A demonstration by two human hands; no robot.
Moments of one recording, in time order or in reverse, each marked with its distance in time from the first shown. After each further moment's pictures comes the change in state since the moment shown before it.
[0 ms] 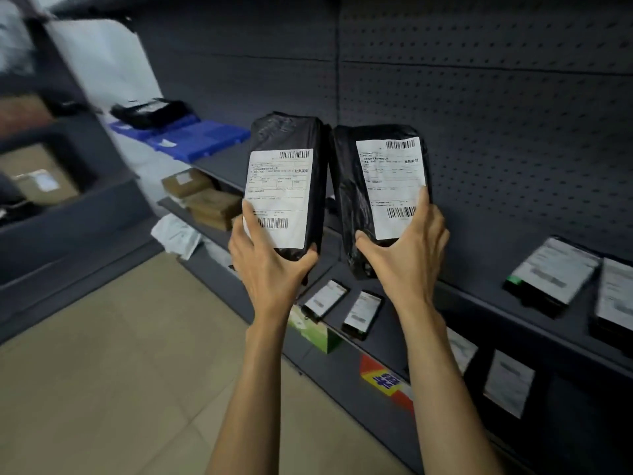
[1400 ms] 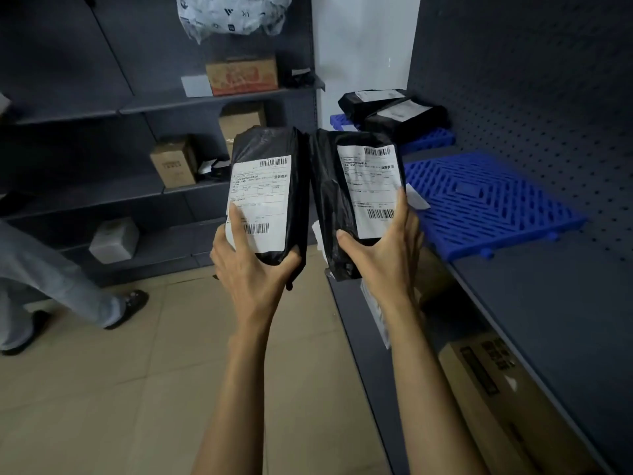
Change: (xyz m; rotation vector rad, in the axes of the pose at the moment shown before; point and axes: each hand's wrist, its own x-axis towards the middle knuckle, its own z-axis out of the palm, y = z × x) left_hand 0.479 -0.481 -0.056 0.289 0.404 -0.442; right_hand 0.116 -0.402 0.669 0.413 -0.608 -0.317
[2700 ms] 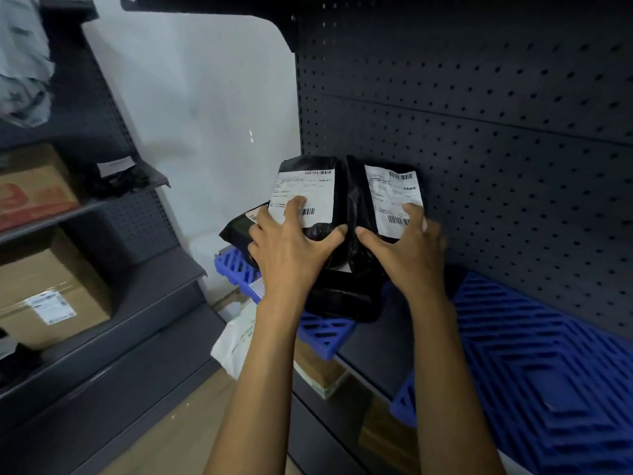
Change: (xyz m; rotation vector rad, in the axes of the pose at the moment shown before) left_hand 0.407 0.139 0.417 -0.111 -0.567 0.365; right_hand 0.467 0.084 0.120 -0.334 0.349 0.446
